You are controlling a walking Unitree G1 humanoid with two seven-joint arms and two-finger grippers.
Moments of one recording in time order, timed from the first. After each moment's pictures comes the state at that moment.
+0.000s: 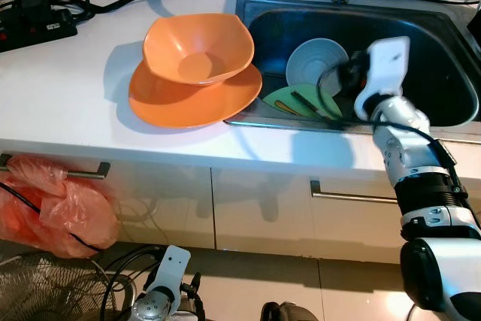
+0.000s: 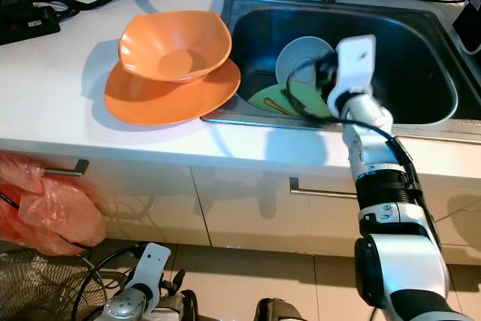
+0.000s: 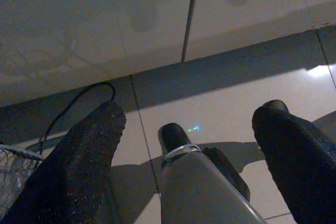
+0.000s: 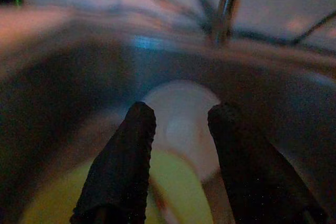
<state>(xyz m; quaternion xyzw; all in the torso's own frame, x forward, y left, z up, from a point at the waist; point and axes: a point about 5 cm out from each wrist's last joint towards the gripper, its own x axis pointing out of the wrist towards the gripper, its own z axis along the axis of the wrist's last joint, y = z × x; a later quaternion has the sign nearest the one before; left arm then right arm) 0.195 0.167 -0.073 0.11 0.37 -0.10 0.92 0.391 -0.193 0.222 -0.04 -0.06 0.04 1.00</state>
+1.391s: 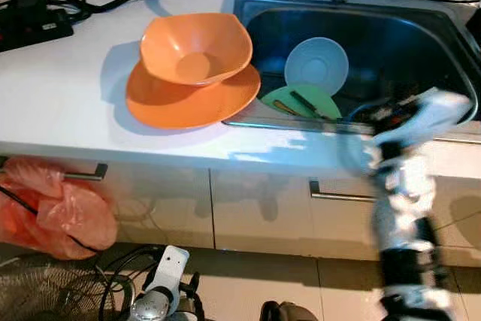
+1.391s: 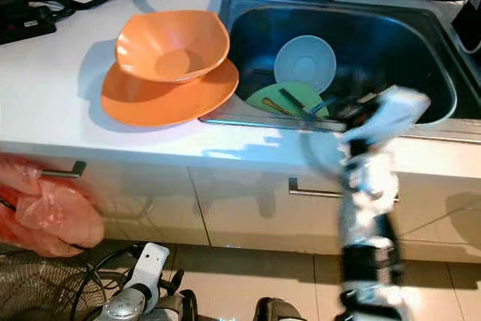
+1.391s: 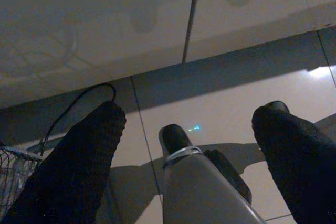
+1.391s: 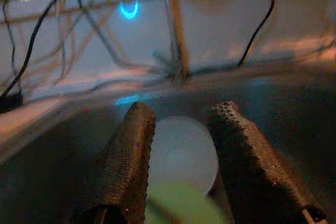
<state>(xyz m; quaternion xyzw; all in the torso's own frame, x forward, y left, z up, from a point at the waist) 0.195 0.169 -0.073 0.11 0.37 -0.10 0.92 0.325 -0.186 0.168 0.11 -0.20 -0.02 0.97</state>
